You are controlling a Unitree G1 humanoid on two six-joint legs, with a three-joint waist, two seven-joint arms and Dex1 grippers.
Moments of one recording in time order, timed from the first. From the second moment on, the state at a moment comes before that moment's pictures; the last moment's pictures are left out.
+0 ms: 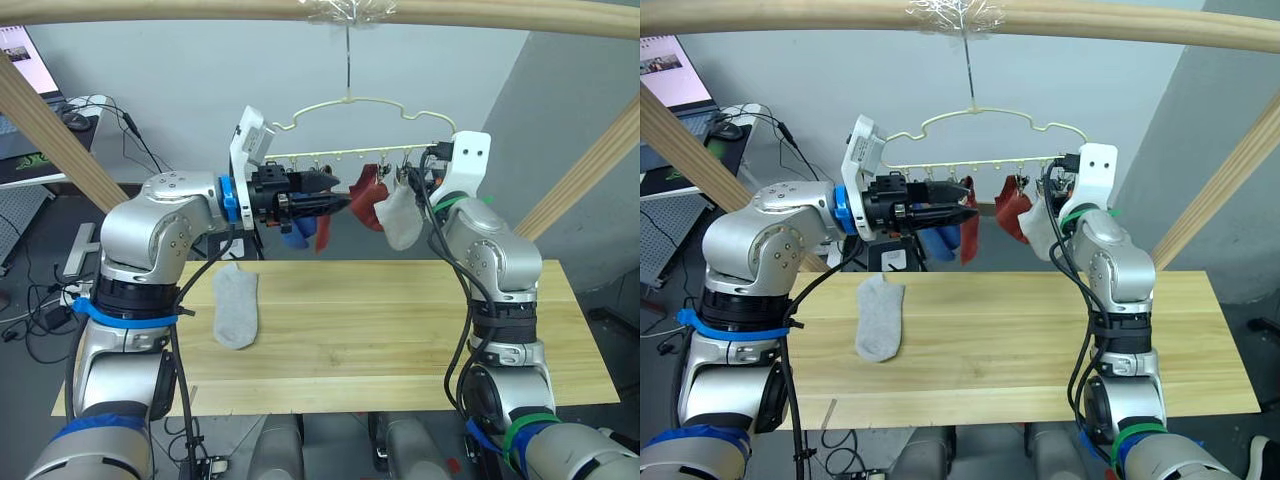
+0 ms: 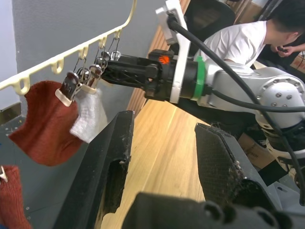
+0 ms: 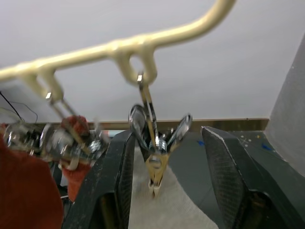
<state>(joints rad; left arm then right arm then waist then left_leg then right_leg) -0.83 0.58 -0.01 -0.05 -0.56 0.79 -1.03 -0.73 -0.08 -0.16 -0.12 0.22 0.87 -0.06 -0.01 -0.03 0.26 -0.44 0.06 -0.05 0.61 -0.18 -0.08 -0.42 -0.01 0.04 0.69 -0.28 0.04</state>
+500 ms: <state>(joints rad) -0.16 0.48 0.09 -0.28 -0.58 0.71 -0.82 -0.05 -0.20 0.00 -0.77 0.22 1.01 0.02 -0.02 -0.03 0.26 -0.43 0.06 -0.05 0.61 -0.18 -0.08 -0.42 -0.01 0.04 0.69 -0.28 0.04</state>
